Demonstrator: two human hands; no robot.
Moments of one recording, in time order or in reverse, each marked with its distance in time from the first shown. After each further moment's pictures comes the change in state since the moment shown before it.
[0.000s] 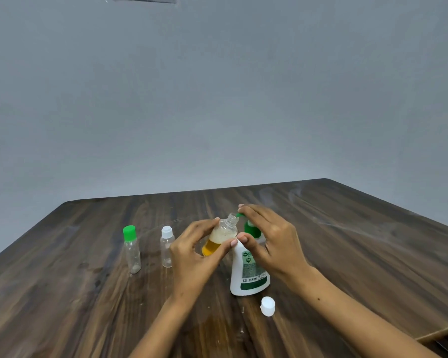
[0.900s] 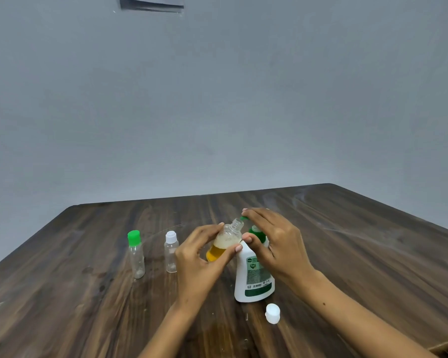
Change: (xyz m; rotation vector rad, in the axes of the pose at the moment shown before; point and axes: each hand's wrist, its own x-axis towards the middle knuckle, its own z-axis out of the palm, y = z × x) left_hand 0.000 -0.001 0.001 0.005 0.013 -0.002; right_hand 0.004 0.001 0.002 -0.050 0.048 -0.013
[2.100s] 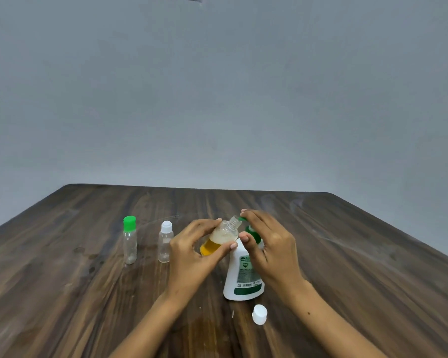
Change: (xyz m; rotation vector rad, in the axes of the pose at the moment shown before) left_hand 0.000 -0.004 0.001 0.006 0.003 -0.007; right_hand -0.003 -0.003 0.003 0.016 -0.001 0.040
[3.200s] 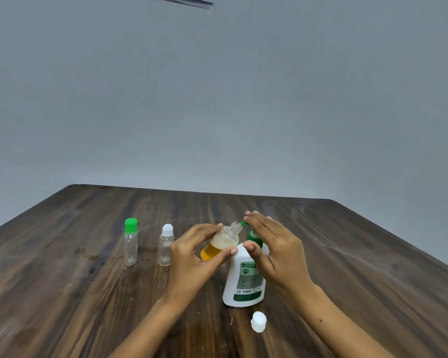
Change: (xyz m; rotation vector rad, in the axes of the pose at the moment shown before) left_hand 0.000 -0.005 0.000 0.020 -0.005 0.014; right_hand 0.004 0.011 -0.006 -0.050 -0.038 -0.106
